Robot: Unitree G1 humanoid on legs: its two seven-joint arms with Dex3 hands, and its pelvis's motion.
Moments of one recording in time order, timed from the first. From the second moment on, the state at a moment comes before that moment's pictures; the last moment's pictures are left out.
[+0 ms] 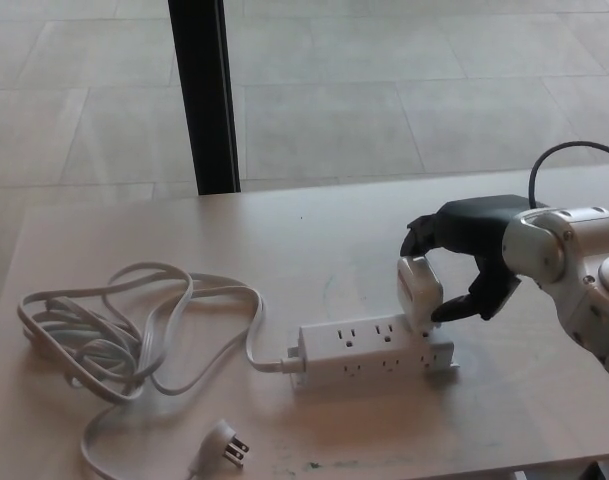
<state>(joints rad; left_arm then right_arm) 0.09 0.66 0.43 1.10 -0.14 -0.13 -0.16 -0.91 -0.48 0.58 0.54 -0.67 0.10 0.52</state>
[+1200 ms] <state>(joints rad) 0.08 0.66 0.43 1.09 -0.14 -0.14 -0.15 -0.84 -0.40 0.65 0.51 -0.82 0.25 0.35</state>
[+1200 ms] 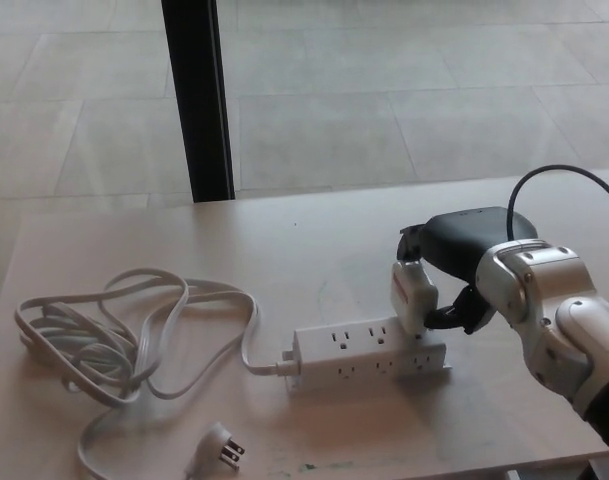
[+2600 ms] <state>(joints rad) 0.09 0.66 0.43 1.07 -0.14 -0.15 -0.16 -0.89 -0.40 0.65 0.45 -0.92 0.38 0.49</state>
